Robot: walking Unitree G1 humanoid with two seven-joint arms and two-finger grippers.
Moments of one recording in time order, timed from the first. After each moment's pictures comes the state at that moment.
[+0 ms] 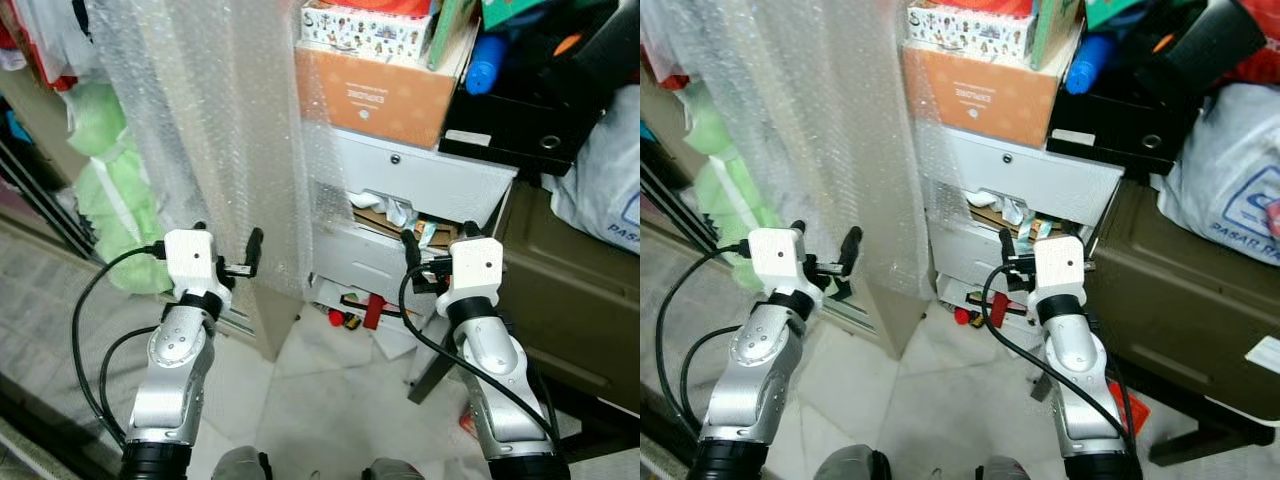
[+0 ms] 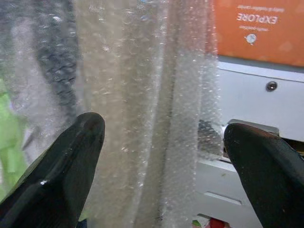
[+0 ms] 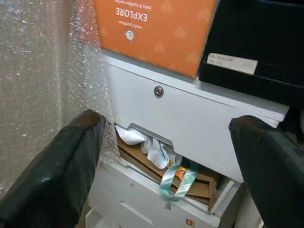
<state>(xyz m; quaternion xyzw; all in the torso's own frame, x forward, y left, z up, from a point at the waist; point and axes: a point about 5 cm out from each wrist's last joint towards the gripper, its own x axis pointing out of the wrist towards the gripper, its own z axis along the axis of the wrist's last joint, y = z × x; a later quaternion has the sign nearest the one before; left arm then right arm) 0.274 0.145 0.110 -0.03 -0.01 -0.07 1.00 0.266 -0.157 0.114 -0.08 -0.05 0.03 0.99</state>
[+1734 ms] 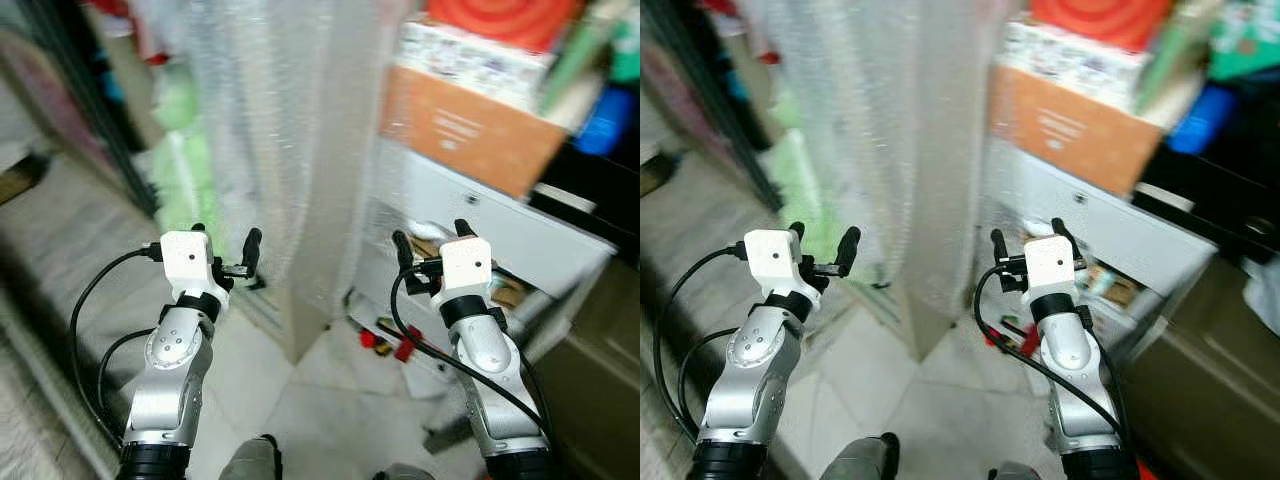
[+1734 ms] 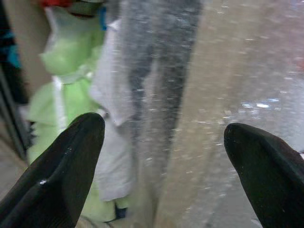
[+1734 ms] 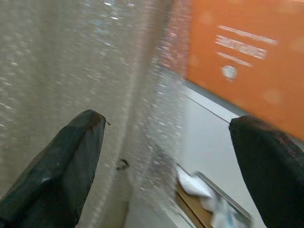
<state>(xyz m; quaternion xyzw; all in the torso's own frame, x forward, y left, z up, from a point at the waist) 0.274 0.147 0.110 -0.05 -0.01 -0.07 1.00 0.270 -0.152 0.115 -0.10 -0.06 0.05 0.99</state>
